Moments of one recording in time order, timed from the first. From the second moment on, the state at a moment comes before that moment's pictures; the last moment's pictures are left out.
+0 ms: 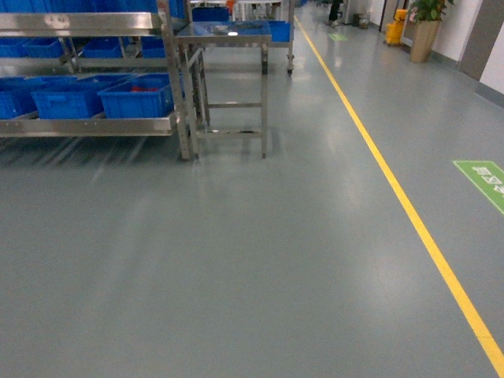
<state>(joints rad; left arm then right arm) -0.68 0.57 0.29 0.17 -0.81 -0.08 0.00 0.01 0.01 -0.01 0.00 0.00</state>
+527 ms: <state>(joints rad) -0.68 0.57 0.29 0.17 -0.81 -0.08 0.00 0.01 0.01 0.00 0.00 0.00</state>
